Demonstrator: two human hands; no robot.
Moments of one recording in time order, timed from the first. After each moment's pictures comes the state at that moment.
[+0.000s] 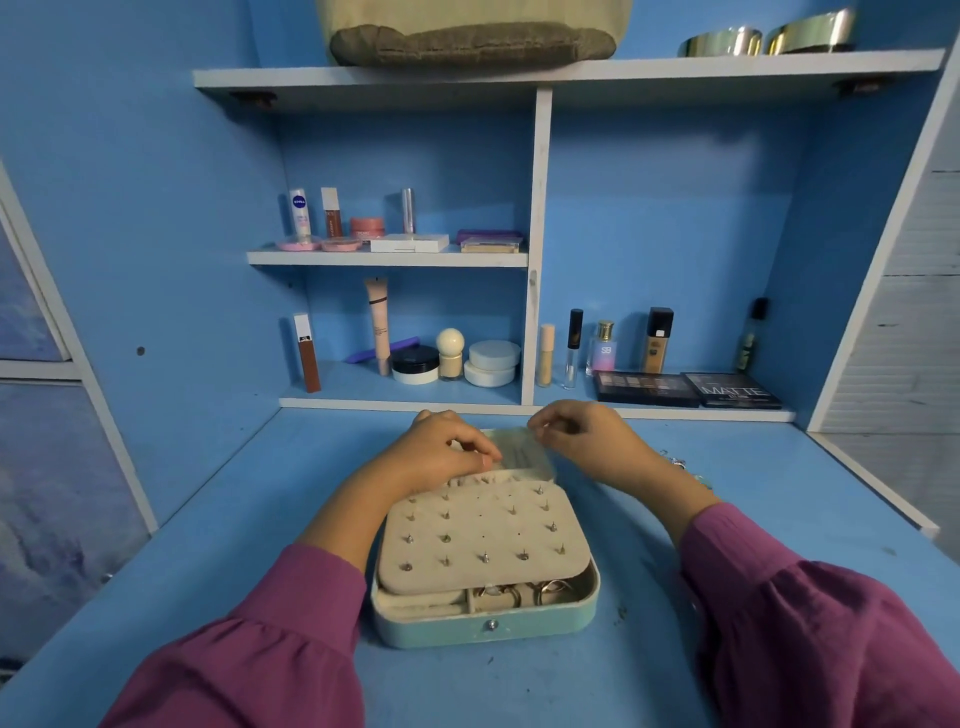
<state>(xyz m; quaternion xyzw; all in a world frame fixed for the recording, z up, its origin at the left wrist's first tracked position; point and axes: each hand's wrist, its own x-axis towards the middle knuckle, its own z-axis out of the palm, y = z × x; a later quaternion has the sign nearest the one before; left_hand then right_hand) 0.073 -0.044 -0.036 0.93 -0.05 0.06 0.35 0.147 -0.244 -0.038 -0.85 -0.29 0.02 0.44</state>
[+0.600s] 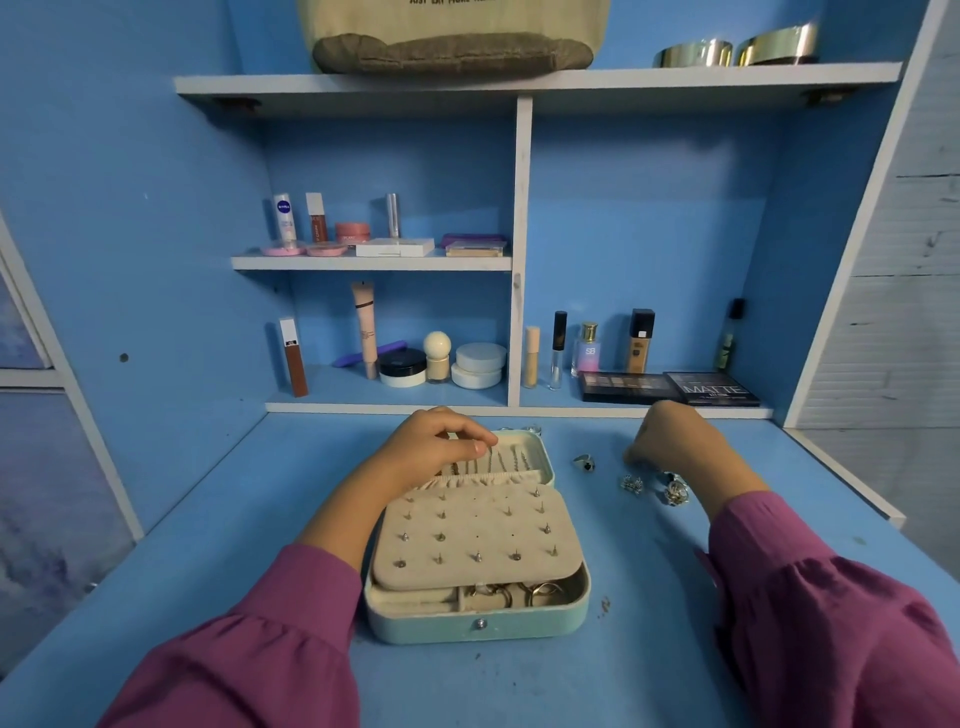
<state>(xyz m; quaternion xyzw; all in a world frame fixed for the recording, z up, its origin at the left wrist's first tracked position) 0.072 -0.053 -0.032 0.87 -0.05 0.09 0.49 0.181 -0.312 -0.030 -0.99 -0.04 0.01 0.16</state>
